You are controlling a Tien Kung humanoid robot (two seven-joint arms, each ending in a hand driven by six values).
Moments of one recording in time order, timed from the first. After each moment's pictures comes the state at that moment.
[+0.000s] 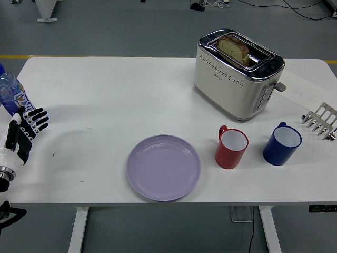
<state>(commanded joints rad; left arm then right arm) -0.09 0.15 -1.67 -1.19 1.02 -0.09 -0.07 0.09 0.00 0.82 0.22 0.25 -0.31 -0.06</state>
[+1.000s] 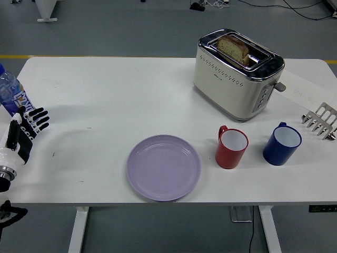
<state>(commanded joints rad) -0.10 0.14 -1.68 -1.19 1.03 -0.09 -0.07 0.10 -0.01 0.81 0.21 0.27 -0.30 -0.05</state>
